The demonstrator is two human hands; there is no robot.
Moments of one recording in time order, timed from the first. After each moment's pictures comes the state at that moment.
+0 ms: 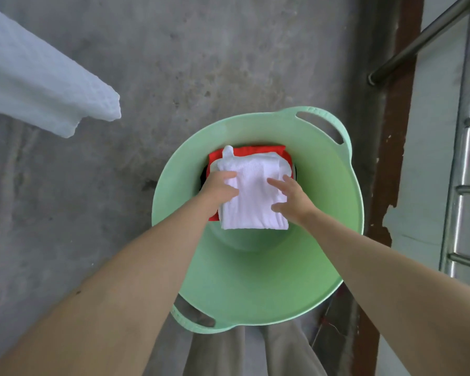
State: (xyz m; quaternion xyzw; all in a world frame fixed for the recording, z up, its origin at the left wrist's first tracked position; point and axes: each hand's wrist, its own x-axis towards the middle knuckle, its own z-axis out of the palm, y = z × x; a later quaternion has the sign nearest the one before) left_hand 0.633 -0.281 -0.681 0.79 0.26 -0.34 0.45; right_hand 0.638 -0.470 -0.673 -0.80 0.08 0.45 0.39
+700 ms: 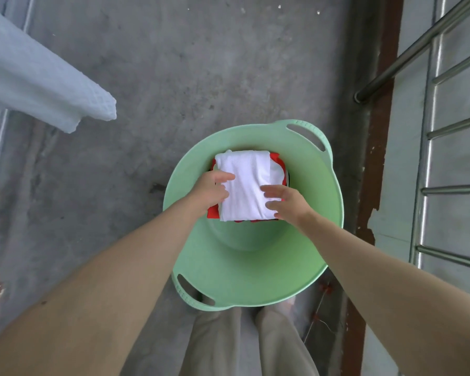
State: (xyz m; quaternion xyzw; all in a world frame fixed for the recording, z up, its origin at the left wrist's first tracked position) left_hand 0.618 -0.272 -0.597 0.75 0.29 -0.32 0.51; right_hand 0.624 -0.470 -0.600 -0.74 0.14 0.44 0.50
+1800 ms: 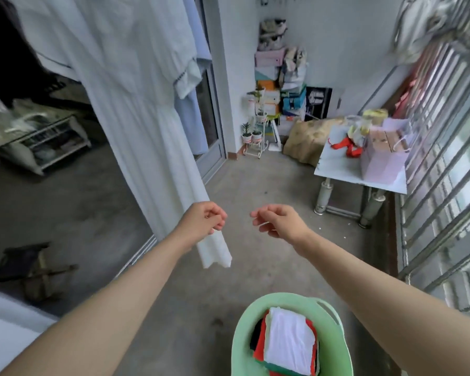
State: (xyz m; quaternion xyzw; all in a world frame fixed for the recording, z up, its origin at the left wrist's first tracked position) left_hand 0.555 -0.164 -0.044 0.83 0.23 0.03 0.50; right_hand 0.651 -0.341 -0.063 -0.72 -0.18 0.31 0.60
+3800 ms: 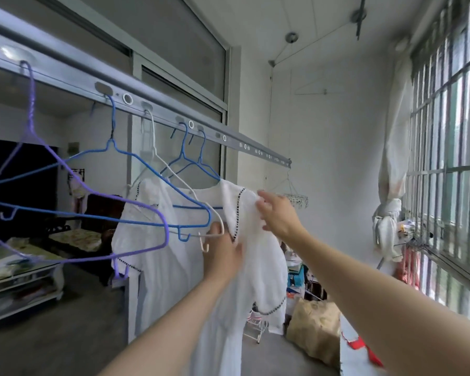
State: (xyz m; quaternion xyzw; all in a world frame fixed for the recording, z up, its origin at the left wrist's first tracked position) left_hand 0.712 0.000 0.227 0.83 0.12 0.46 0.27; right_hand 0.756 -0.123 0.309 -0.78 -0.35 -0.14 0.50
